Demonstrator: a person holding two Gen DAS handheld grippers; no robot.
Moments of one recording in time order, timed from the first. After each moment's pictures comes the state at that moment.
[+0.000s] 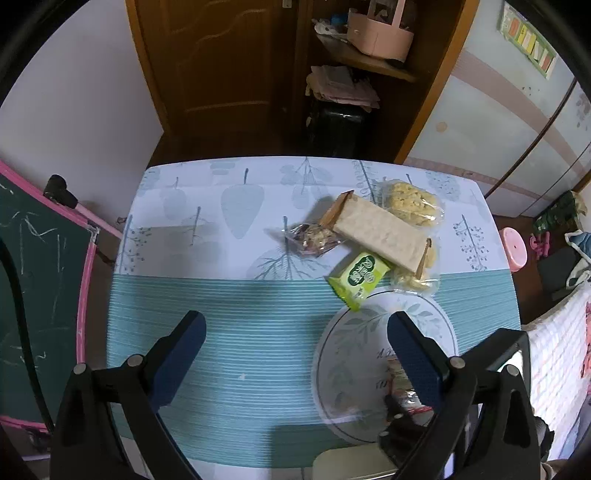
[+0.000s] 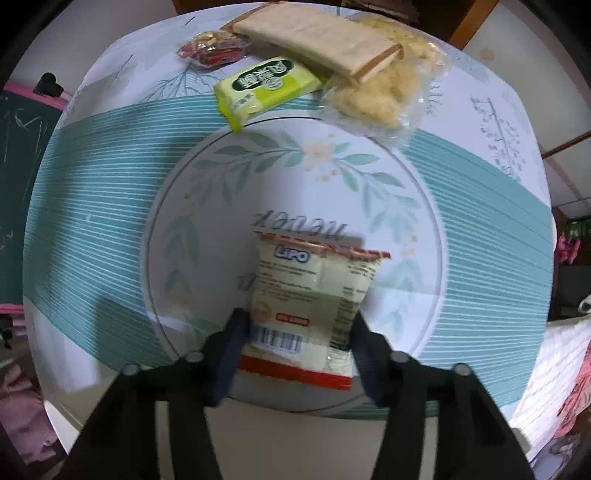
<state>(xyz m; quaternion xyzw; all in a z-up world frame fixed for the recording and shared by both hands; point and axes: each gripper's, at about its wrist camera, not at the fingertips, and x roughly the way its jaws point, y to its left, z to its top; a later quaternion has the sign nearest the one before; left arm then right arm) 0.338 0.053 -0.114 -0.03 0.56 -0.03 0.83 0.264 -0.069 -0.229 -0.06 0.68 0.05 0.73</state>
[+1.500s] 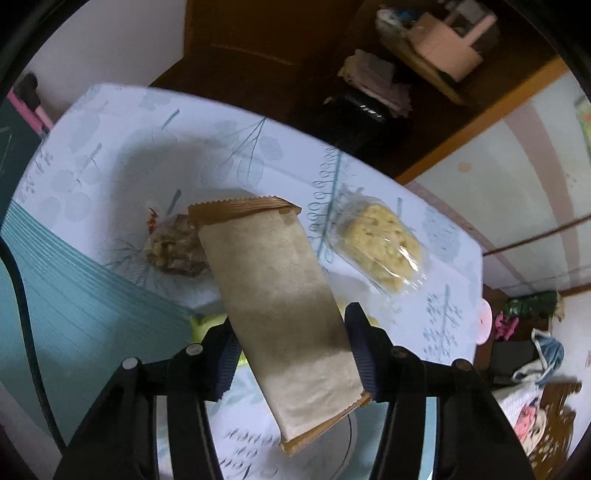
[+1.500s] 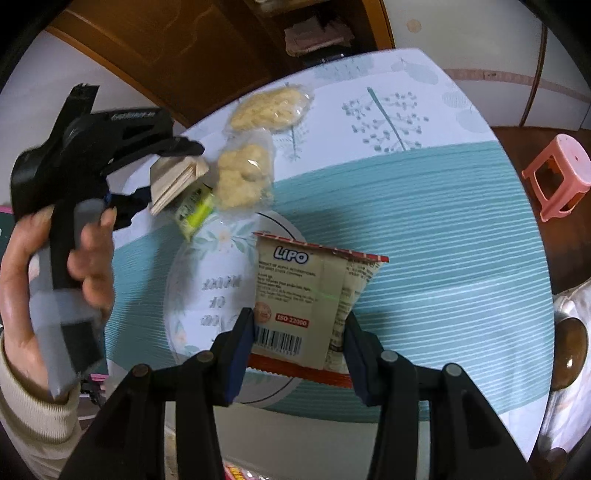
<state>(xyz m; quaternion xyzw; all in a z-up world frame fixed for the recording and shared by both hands) 0.421 -0.035 -0.187 -0.22 0.58 0.02 0.78 0.242 -0.233 -0.184 0.19 0.58 0.10 0.79</state>
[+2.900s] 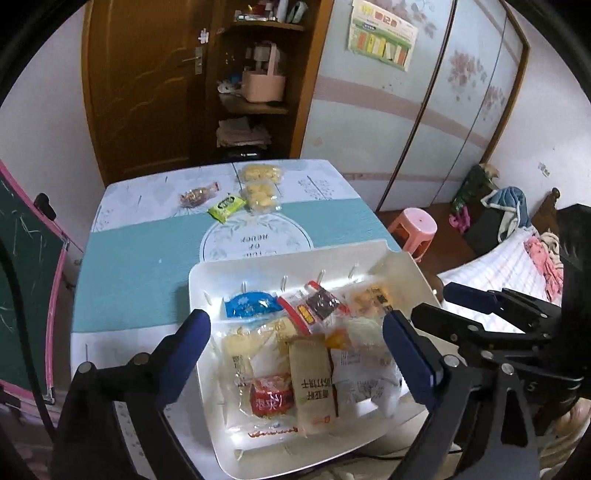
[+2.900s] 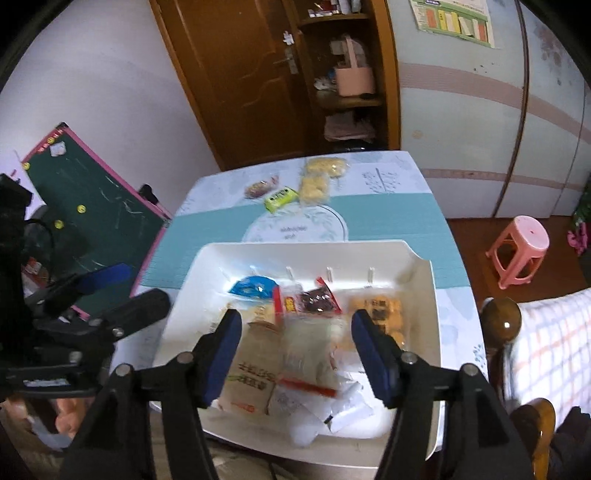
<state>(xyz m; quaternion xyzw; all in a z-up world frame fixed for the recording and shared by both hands) 0.019 -0.012 -0.042 -0.01 0.43 -0.19 0.88 -0.013 -0.184 -0.065 0.07 0.43 0.09 0.90</state>
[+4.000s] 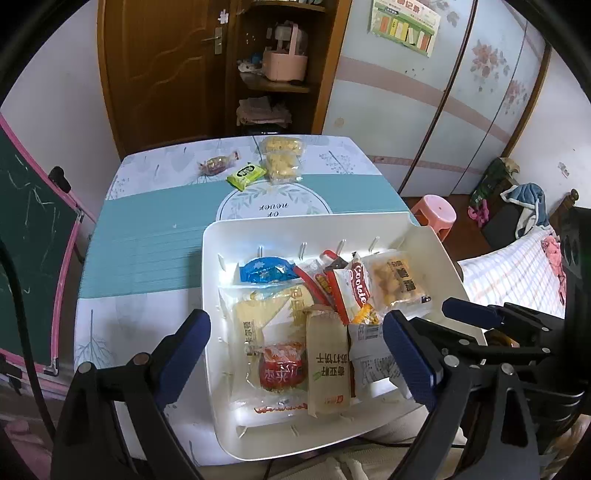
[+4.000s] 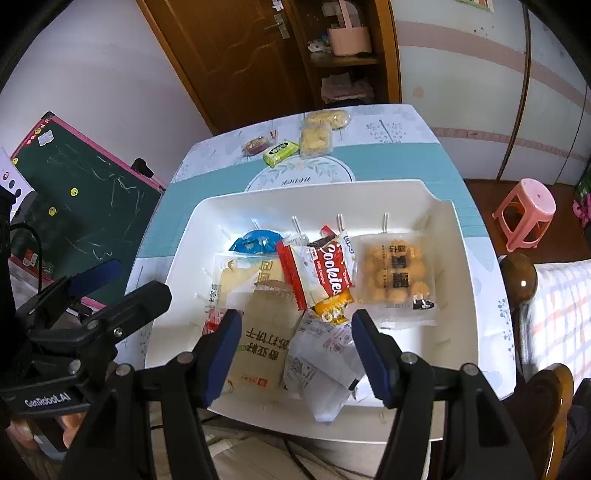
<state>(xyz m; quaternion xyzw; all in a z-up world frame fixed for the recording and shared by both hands) 0.012 -0.008 -0.068 -0.01 0.47 -0.14 0.87 -0.014 -0.170 -0.103 0.10 0.49 0.10 0.86</state>
